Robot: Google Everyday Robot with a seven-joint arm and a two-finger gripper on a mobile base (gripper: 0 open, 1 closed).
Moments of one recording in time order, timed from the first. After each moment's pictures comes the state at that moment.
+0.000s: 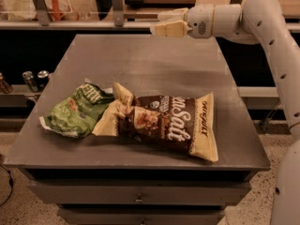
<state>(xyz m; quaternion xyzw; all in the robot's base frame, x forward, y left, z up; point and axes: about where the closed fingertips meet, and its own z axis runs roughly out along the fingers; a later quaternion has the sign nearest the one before) 0.728 -0.061 0.972 -0.44 0.61 0.37 0.55</state>
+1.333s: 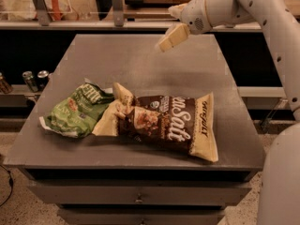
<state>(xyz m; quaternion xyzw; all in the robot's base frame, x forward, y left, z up) 0.724 -0.062 0.952 -0.53 0.66 0.25 0.46</state>
